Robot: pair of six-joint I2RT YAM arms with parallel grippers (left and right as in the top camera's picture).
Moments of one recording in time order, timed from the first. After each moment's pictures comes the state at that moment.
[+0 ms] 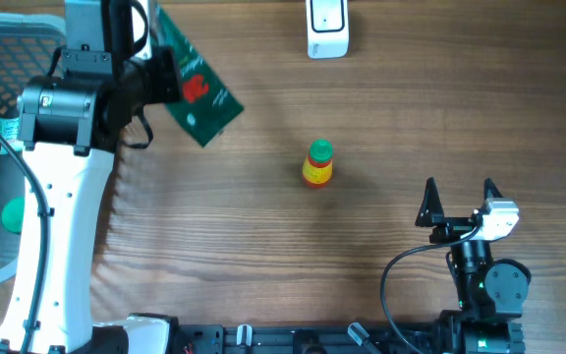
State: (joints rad) left arm -0.14 1.50 1.78 -1.14 -0.04 -0.19; right arm -0.06 0.02 0.01 0.00 -0.08 0.10
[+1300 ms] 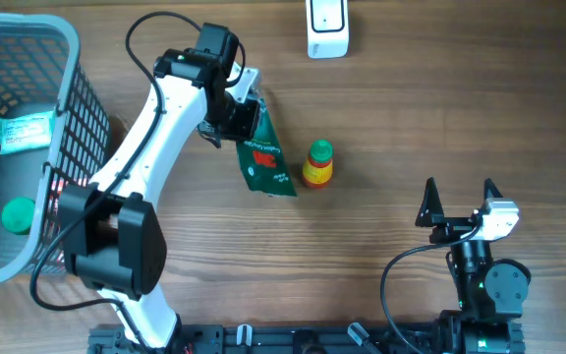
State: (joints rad) left arm -0.29 1.90 1.62 -1.11 0.25 -0.04; right arm -0.06 0.02 0.01 0.00 -0.08 0.10
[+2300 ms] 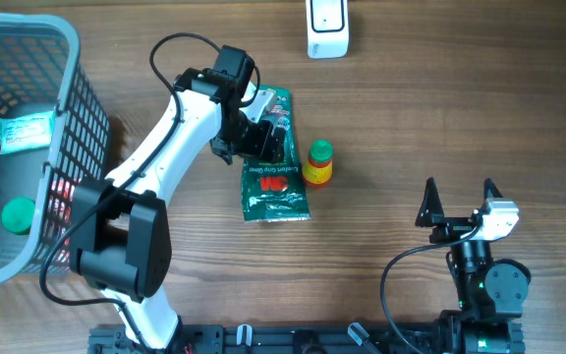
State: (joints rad) left arm -0.34 1.90 1.49 -1.04 0.31 -0.04; right arm -0.06 0.02 0.01 0.00 -0.08 0.10
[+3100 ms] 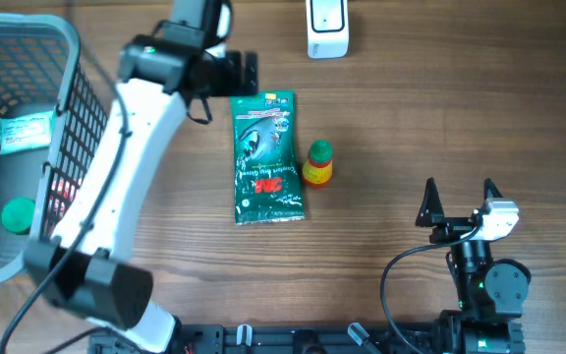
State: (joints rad) left arm -0.28 1.75 1.80 -1.06 -0.05 -0.28; right arm -0.06 0.02 0.01 0.00 -0.08 0.10
